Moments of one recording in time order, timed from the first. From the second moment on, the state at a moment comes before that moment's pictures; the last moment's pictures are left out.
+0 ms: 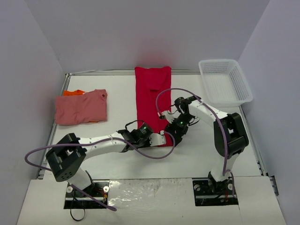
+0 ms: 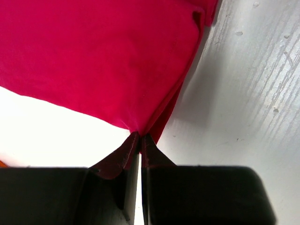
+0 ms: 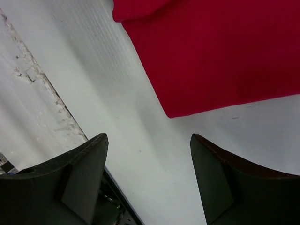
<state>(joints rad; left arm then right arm) -0.96 1.54 0.89 -0.32 -0.14 0.57 0.41 1.79 1.22 -1.08 -0.53 -0.63</state>
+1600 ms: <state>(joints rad) -0.90 1.54 0.89 -0.33 -0.09 0.54 0.56 1.94 1.25 -0.94 -0.30 -0.46</state>
